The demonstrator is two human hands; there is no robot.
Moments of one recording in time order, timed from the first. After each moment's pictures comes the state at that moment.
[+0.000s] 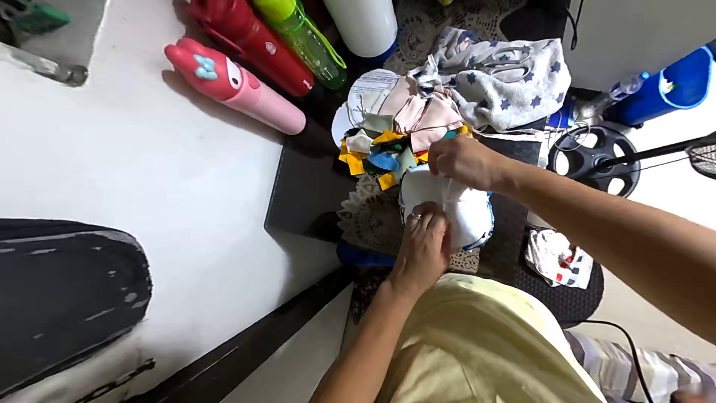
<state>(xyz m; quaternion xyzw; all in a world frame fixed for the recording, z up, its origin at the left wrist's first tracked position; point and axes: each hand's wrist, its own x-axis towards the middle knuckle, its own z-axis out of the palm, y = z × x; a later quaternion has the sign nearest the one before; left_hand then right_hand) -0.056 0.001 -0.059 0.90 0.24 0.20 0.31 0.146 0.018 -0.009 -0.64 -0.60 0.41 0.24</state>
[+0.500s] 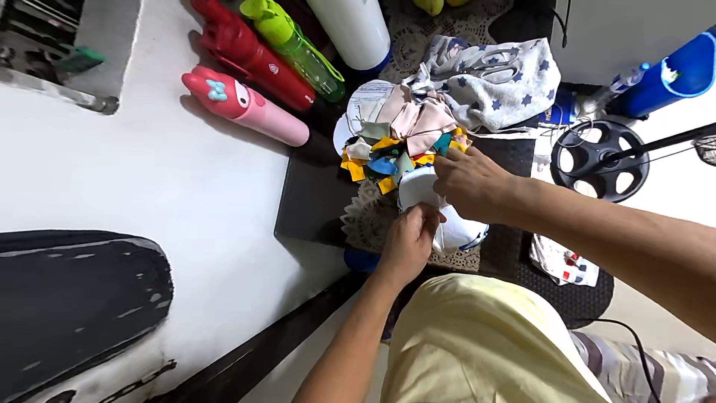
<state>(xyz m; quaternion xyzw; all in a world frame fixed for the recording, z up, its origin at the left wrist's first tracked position) -0.061 0.023 -0.029 0.80 0.32 0.09 0.50 0.130 -0.015 0.015 -0.63 -0.74 0.24 0.00</state>
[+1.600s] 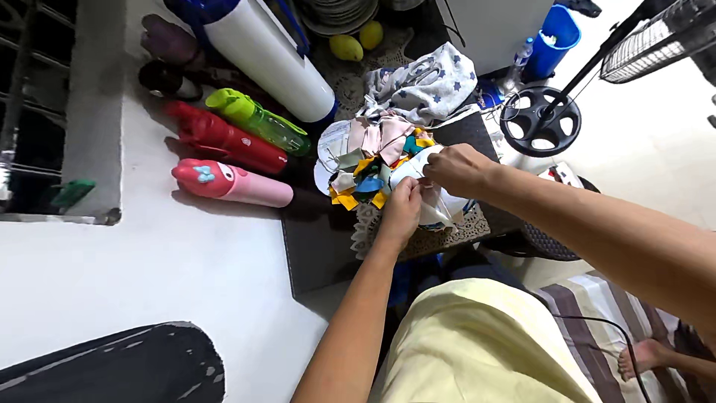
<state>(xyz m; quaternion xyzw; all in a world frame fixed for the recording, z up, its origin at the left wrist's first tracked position) -0.063 0.067 -0.023 0.79 0.23 -0.02 0.57 0.067 -0.045 0.010 -0.79 -0.59 0.14 0.03</state>
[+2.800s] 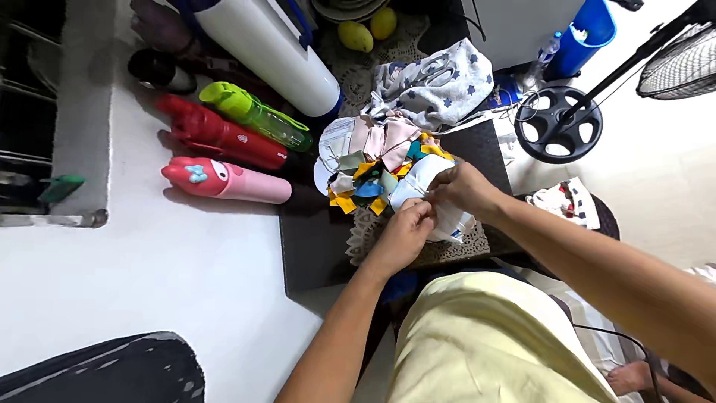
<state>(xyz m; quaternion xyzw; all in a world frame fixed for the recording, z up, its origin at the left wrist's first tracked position) -0.058 0.069 -0.011 0.81 0.17 -0.10 0.55 0.083 -0.046 -0.011 -0.77 -0.22 0.42 0.42</state>
